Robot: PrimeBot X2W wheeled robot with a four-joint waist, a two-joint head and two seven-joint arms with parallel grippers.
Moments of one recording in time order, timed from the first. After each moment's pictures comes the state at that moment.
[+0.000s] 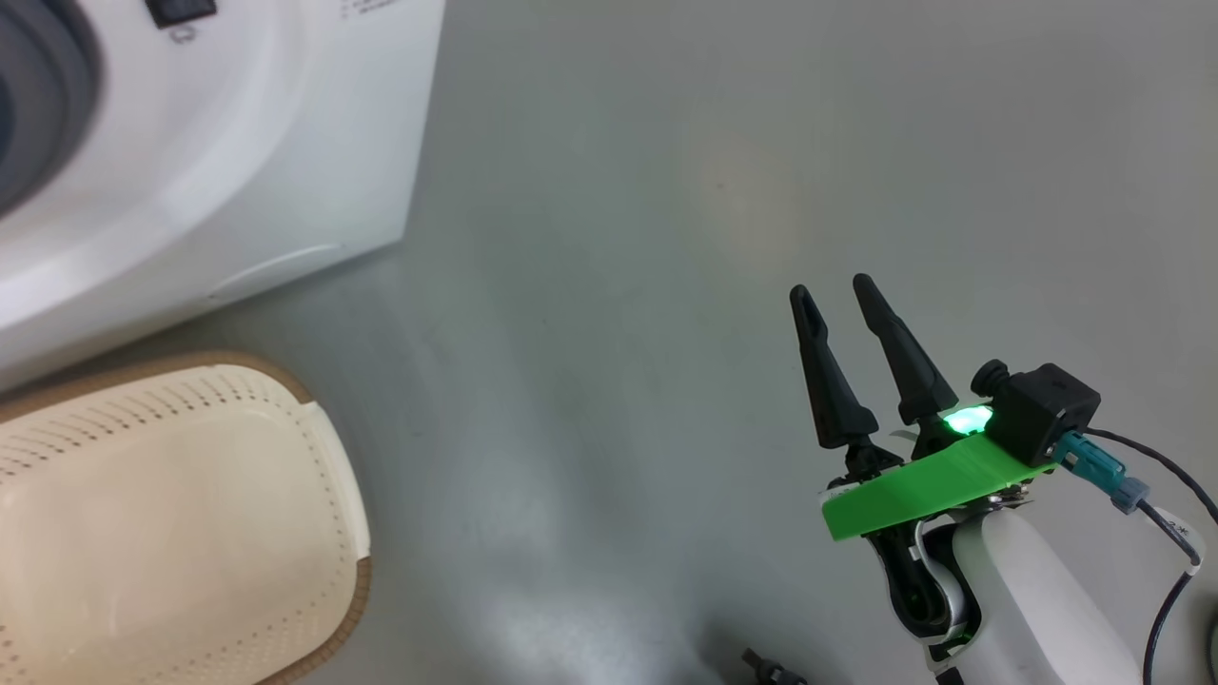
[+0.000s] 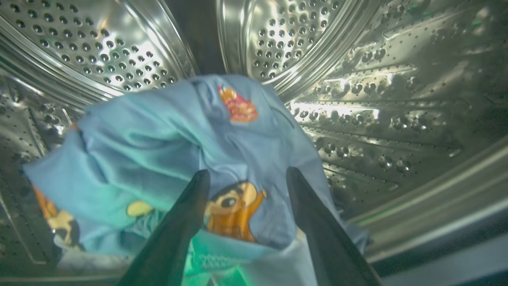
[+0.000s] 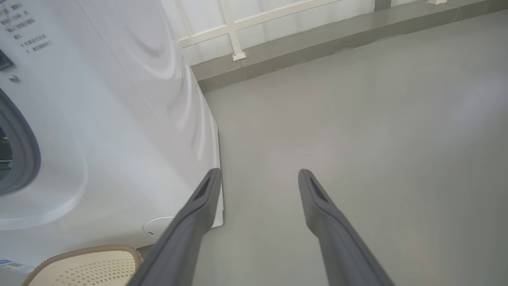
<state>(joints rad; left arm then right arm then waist) -1.33 0.54 -0.40 1.26 -0.59 -0.11 -0.19 -0.34 -0.04 0.25 0.23 0.50 0.13 -0.25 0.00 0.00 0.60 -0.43</state>
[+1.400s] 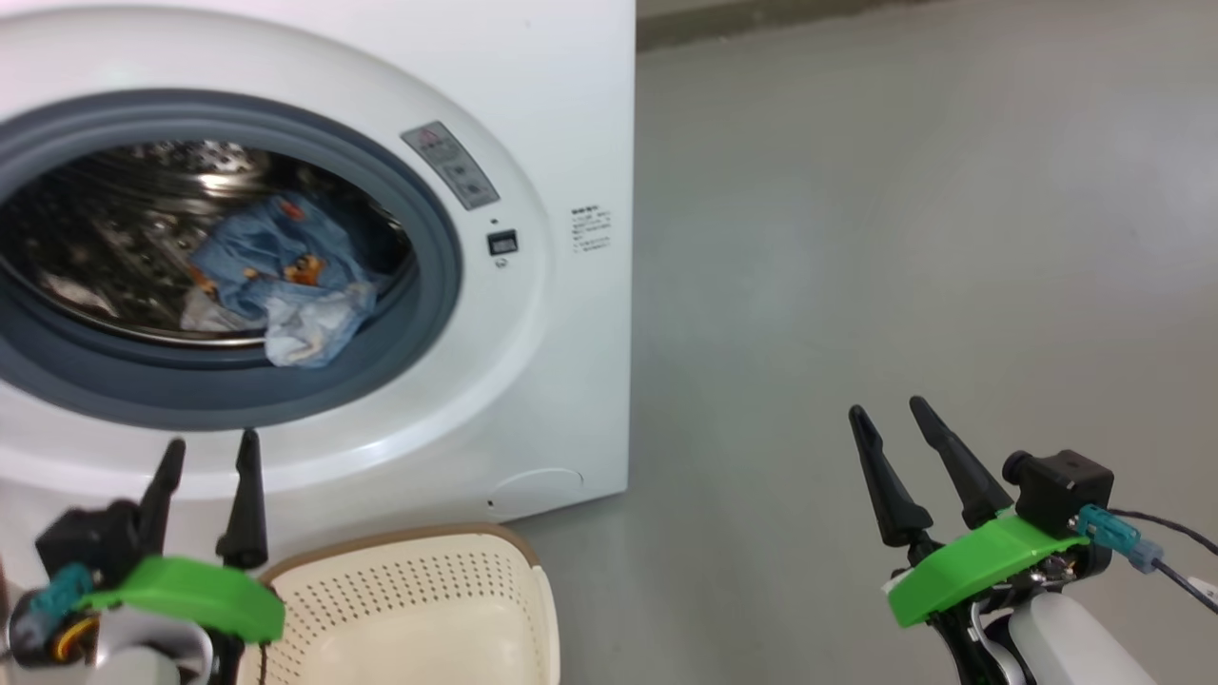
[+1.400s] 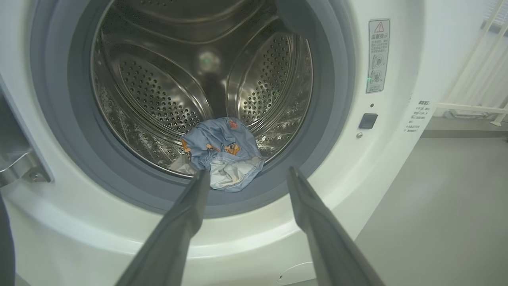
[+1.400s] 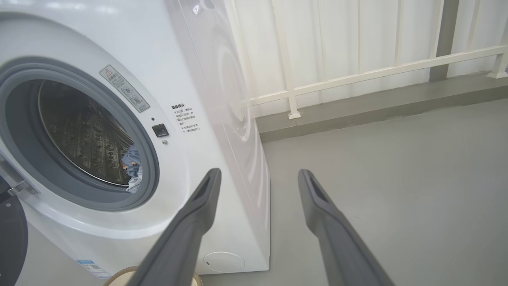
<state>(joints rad) -0.35 0.29 -0.18 0.58 -0.52 -0.02 -0.26 -0.24 -0.17 0.28 0.38 0.52 0.13 -0.25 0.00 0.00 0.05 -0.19</state>
